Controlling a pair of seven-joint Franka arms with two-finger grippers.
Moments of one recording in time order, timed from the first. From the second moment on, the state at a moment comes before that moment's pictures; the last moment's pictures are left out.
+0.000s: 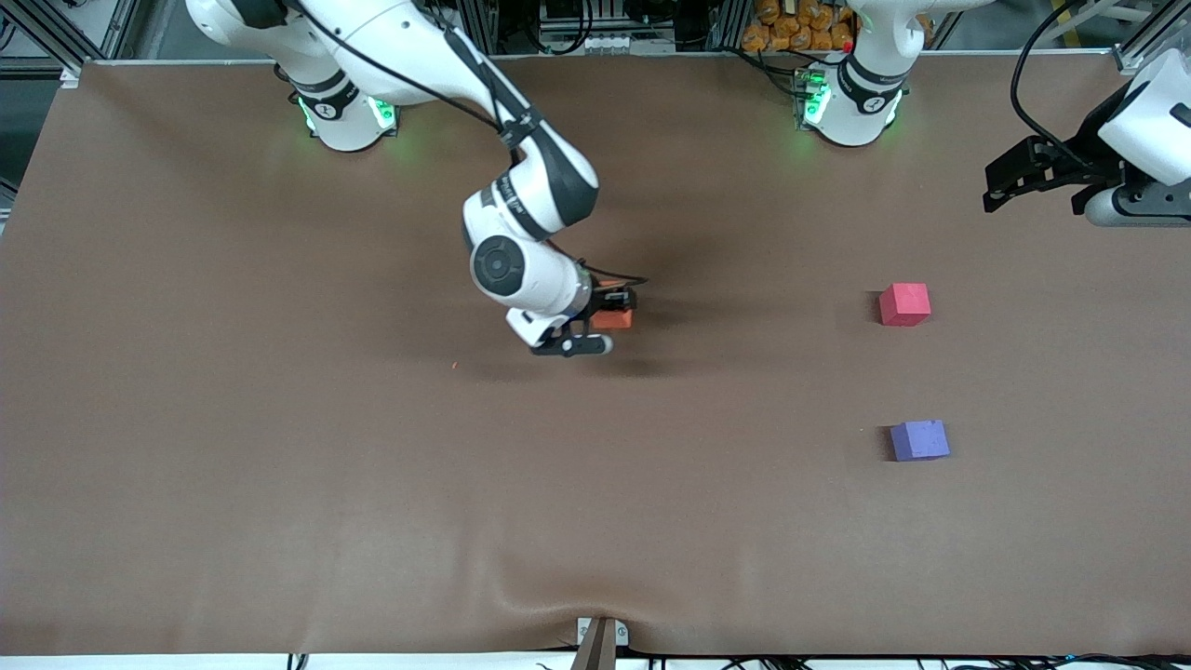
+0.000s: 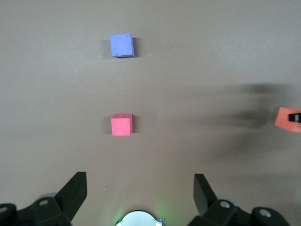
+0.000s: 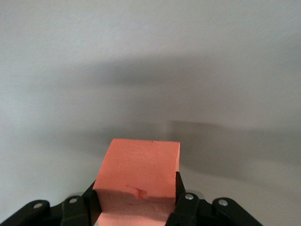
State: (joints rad) left arm 0.05 -0.01 -0.18 -1.48 -0.02 1.40 -0.10; right arm 0.79 0.67 -0.03 -1.57 0.63 2.27 0.43
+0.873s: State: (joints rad) left arm 0.05 -0.01 -0.18 -1.48 -0.02 1.40 -0.10; right arm 0.88 0.80 -0.04 -1.47 0.66 2.41 0.56
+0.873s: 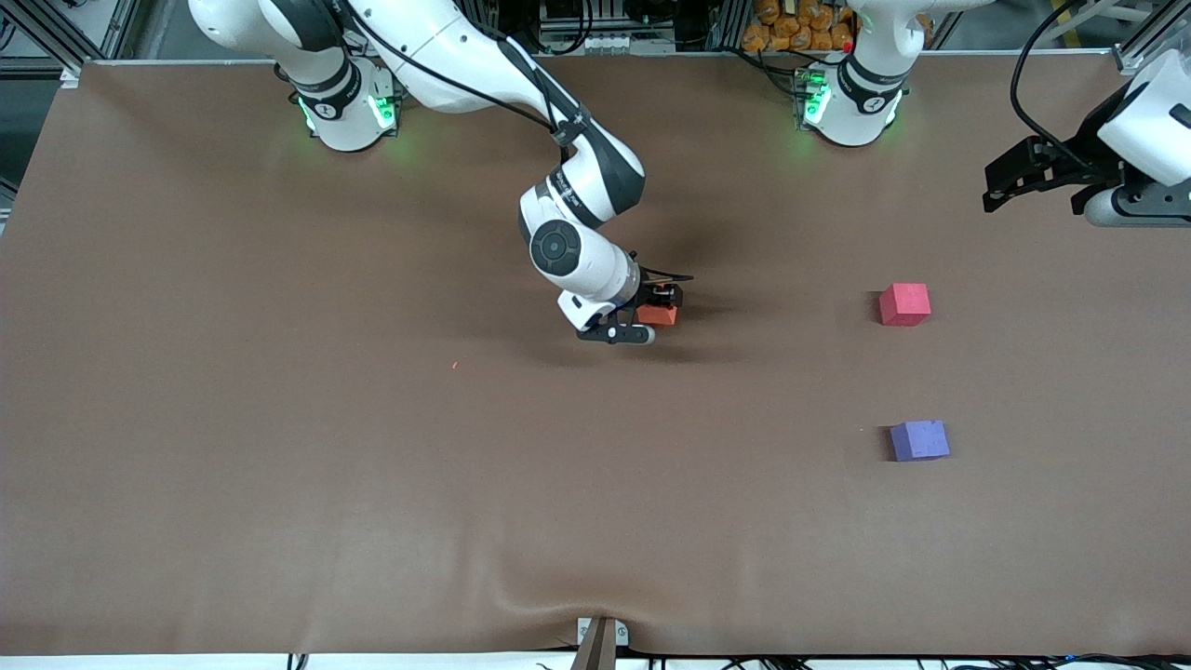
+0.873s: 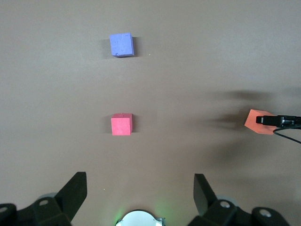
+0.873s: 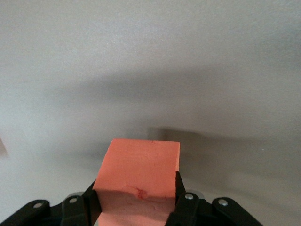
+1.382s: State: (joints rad) left arm 0.05 0.00 -0.19 -1.48 -0.02 1.40 -0.10; right arm 0.92 0.83 -0.04 -1.47 0.66 2.47 0.56
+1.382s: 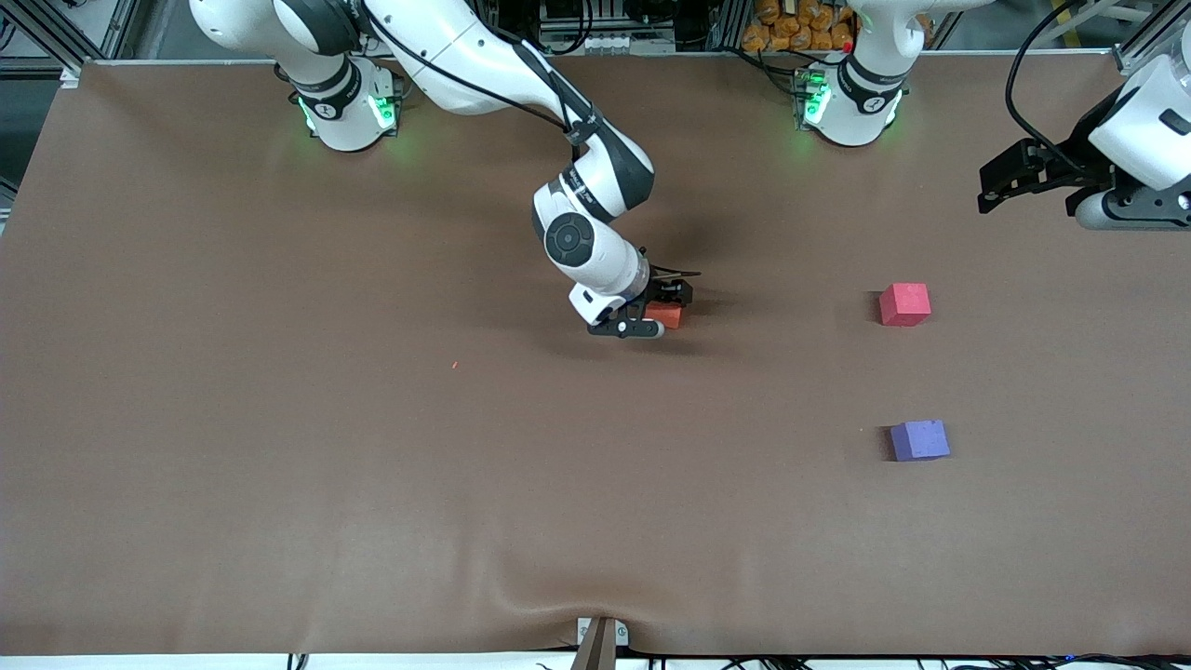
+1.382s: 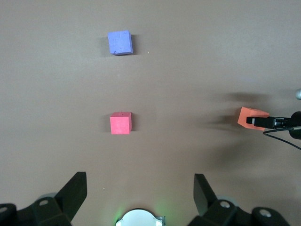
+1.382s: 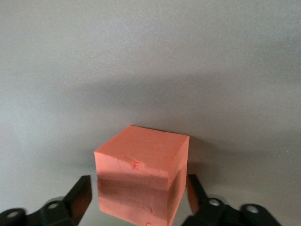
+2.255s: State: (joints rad) left arm -0.24 0.18 -0.19 -1.57 -0.02 1.60 -0.17; right arm 0.69 0.51 -0.07 -1.40 0.36 1.93 0.54
